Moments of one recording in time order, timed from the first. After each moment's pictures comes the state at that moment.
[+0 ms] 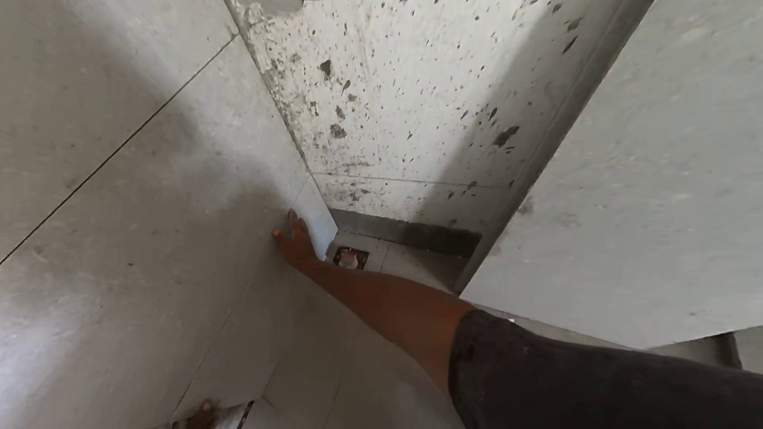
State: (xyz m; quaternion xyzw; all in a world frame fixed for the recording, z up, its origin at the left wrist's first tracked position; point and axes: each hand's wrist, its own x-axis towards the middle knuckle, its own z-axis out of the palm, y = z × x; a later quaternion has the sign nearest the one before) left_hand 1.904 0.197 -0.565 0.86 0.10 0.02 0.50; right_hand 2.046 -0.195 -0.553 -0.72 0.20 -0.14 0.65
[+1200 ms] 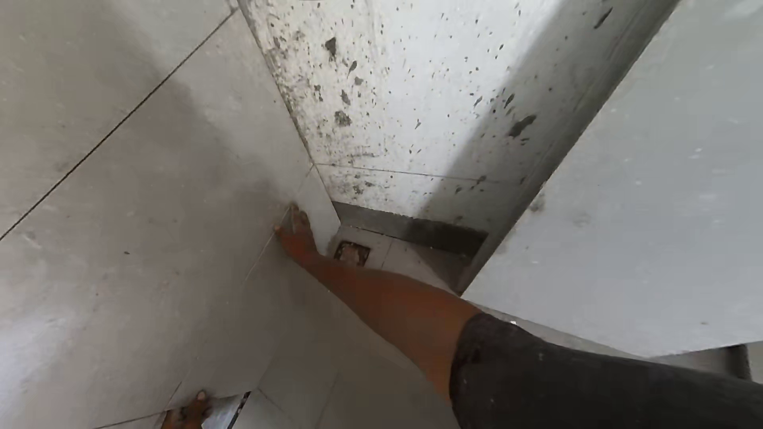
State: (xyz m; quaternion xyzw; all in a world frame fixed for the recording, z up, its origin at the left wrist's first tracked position) left_hand 1.911 0.207 -0.575 0.86 0.09 0.04 0.49; right_hand 2.046 -0.196 -0.551 -0.72 0.21 -0.13 0.65
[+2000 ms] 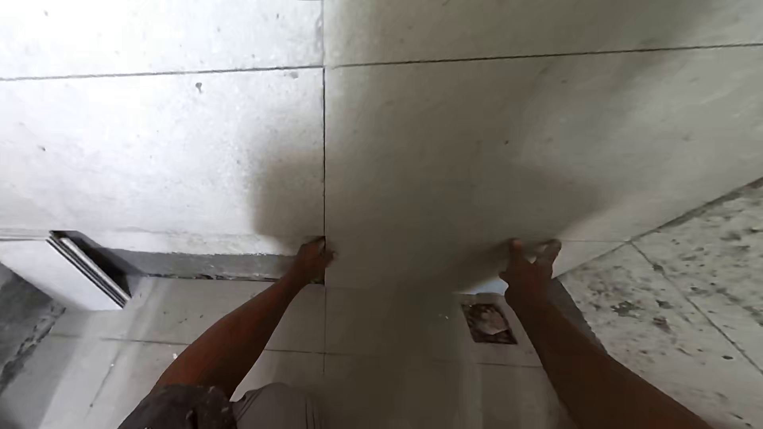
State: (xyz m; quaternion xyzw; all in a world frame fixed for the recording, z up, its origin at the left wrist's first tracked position) left_hand 1.908 0.205 -0.564 0.88 0.10 0.01 0.46; right_hand 2.030 -0.197 -0.546 -0.78 0.14 -0.11 0.60
